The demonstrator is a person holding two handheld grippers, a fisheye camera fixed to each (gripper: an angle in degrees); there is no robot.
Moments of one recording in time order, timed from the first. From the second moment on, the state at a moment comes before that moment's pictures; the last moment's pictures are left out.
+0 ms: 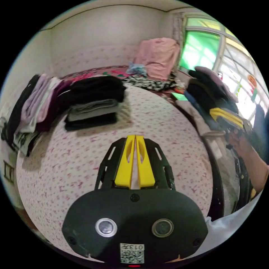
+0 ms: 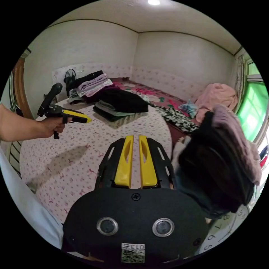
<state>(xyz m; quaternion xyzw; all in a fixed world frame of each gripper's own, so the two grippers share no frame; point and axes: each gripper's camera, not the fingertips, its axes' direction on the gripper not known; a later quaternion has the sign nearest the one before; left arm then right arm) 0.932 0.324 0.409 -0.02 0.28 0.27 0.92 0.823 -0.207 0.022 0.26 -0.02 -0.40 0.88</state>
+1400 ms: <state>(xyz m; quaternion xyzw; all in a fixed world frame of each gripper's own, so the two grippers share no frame) 0.459 0.283 0.359 -0.15 0.52 0.39 0.74 0.652 0.003 0.222 -0.01 -0.13 -0.26 0.96</state>
